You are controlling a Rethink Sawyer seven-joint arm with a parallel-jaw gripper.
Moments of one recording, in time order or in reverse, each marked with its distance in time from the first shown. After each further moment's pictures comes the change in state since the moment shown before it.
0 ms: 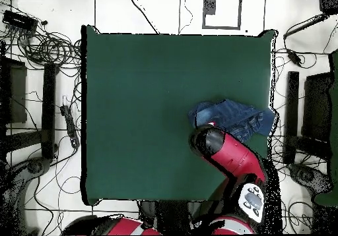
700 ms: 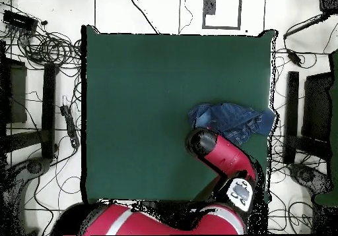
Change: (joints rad) arm 0.051 0.082 -0.037 -0.001 0.032 -0.001 0.000
